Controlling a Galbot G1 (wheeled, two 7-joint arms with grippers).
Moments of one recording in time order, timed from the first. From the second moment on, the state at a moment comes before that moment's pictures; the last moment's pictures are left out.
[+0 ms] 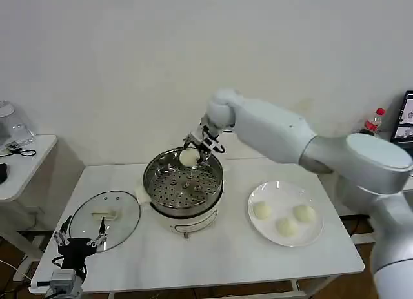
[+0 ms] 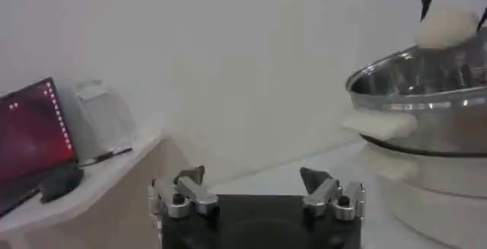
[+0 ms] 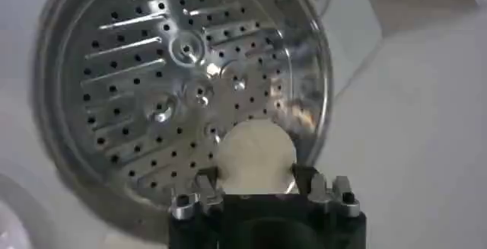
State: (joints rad) left arm 1.64 -1.39 -0.81 -2.12 0.07 0.16 -0.01; right arm 0.39 1.44 -1.04 0.85 -0.17 0.30 -0.96
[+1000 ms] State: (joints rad) left arm 1.63 -1.40 -0.80 -2.12 0.07 0.16 -0.01; right arm 0.30 1.56 -0.94 0.62 -0.44 0.54 -0.83
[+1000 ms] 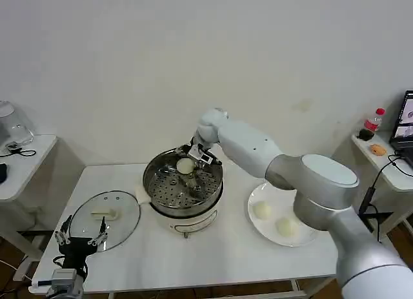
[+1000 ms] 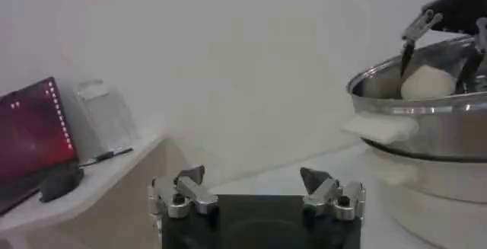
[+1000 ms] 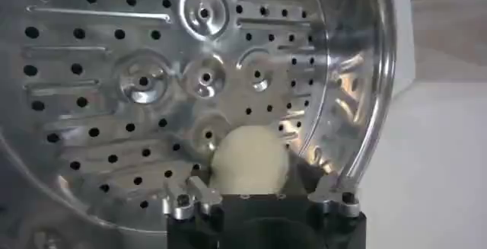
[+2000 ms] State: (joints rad) left arm 1.60 -1.36 -0.74 -2.13 0.07 0.18 0.00; right arm 0.45 0.90 -1.11 1.25 -0.04 0.05 -0.89
